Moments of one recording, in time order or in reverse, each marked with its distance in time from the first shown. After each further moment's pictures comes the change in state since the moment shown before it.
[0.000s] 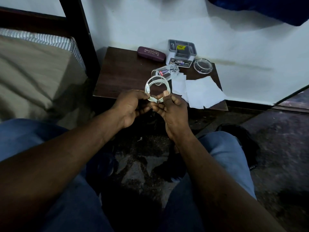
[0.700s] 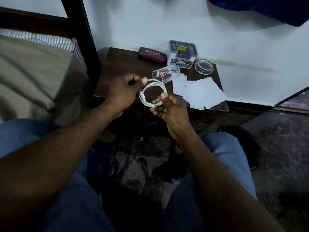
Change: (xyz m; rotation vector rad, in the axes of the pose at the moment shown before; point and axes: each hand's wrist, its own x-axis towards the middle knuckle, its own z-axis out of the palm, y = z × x) left_hand 0.014 0.017 -0.018 0.454 0.124 0.545; right_hand 0.004 -0.001 -0.004 -0.193 -0.102 0.018
